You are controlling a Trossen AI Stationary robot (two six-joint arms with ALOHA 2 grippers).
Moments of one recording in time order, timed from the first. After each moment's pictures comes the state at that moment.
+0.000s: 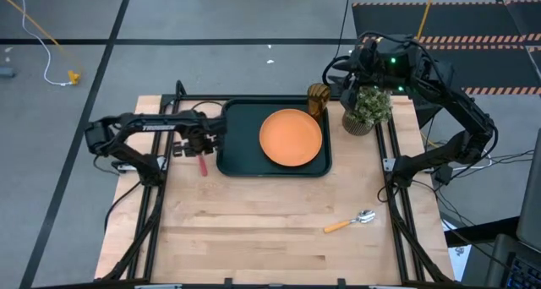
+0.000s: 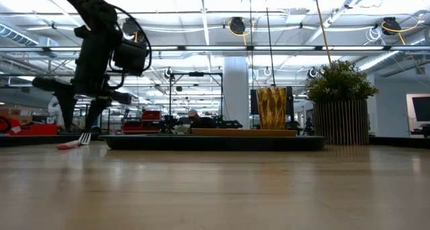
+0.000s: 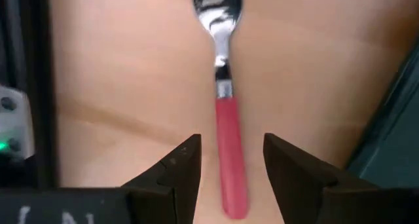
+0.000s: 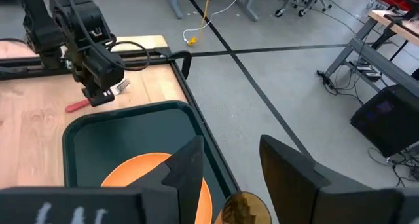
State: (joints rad) left arm 0.49 1.47 0.80 -0.99 -0.02 -1.32; right arm -0.43 1.31 1.86 -1.01 0.11 -0.20
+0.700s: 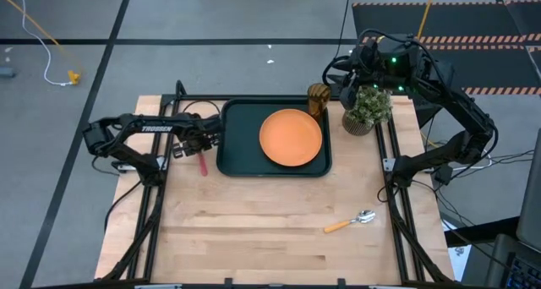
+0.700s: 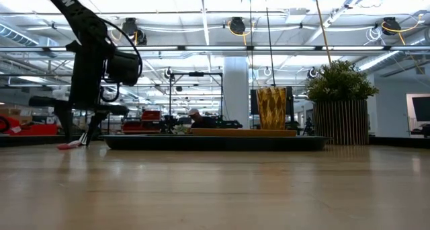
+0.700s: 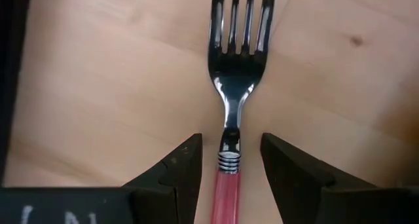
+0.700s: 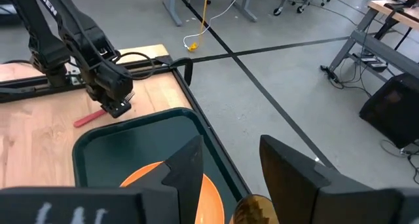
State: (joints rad) left arm 0.56 1.46 0.66 -0.79 -0.09 -1.40; right arm -0.43 1.31 1.86 -1.00 0.10 -0.12
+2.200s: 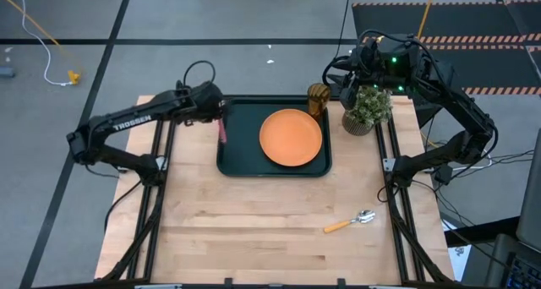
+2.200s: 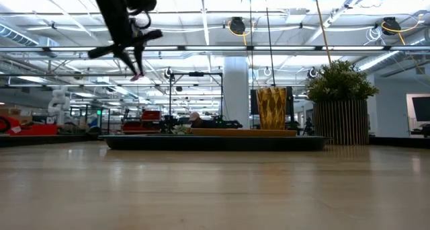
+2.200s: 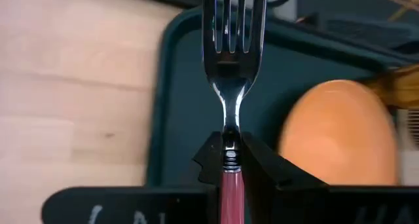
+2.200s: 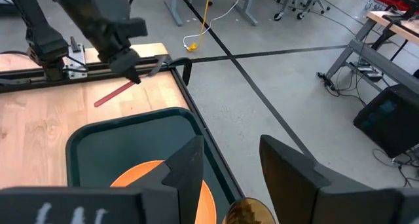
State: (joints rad) left arm 0.51 1.29 1.13 -0.85 -0.24 -1.13; right arm -0.43 1.31 1.86 -1.00 0.10 -0.17
